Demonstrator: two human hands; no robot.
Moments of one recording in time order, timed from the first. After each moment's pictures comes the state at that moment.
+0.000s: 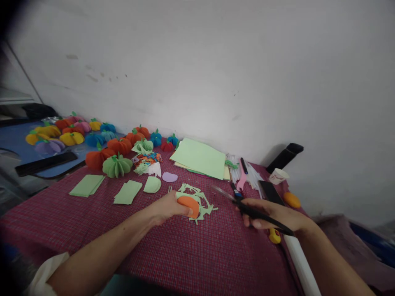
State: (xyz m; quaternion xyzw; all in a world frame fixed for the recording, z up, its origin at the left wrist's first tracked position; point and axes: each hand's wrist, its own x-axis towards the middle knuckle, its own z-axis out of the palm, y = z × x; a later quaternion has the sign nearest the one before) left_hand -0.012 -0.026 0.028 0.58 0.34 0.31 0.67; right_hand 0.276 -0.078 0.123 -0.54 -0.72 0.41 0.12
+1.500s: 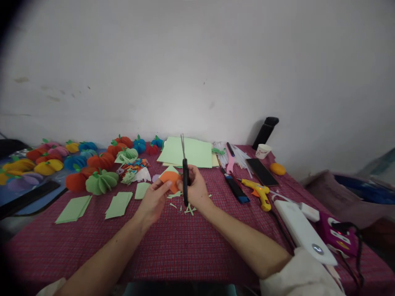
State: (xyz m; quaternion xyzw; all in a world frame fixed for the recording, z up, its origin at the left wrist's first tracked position) left_hand -0.001 -0.019 0.034 0.41 0.30 0.55 0.66; right_hand 0.124 -0.033 0.055 -0.40 -0.52 0.44 0.61
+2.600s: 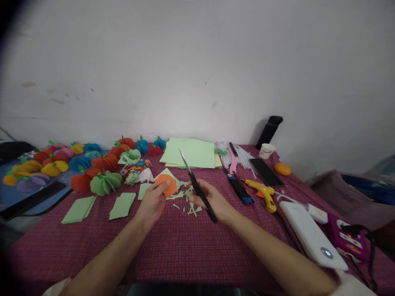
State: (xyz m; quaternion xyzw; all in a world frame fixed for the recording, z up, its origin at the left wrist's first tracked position) left_hand -0.004 -0.015 0.036 0.30 0.31 0.59 0.68; right_hand 0.166 -0.068 0.059 -0.43 -0.58 0.53 0.45
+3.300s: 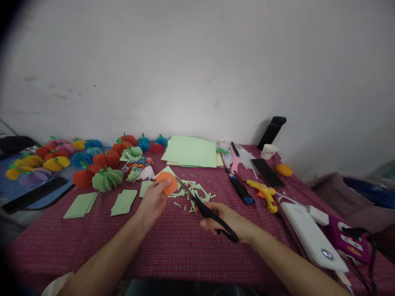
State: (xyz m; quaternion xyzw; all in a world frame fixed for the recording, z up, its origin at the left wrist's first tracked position) left_hand -0.005 -0.016 0.042 0.27 0.32 0.60 0.69; right_hand 0.187 -0.104 0.052 -0.47 -0.56 0.62 0.28
